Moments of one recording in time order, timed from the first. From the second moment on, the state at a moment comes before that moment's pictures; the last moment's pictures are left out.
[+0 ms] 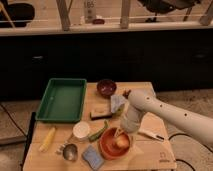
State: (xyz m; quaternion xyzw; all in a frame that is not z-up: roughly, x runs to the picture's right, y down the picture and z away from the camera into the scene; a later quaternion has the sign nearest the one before) arm 0.090 0.259 0.722 -0.37 -0.37 -0.37 0.77
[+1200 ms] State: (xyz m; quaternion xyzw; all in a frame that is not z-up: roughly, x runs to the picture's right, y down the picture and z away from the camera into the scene) arm 0.079 0.246 0.732 -0.36 -0.38 -0.38 0.77
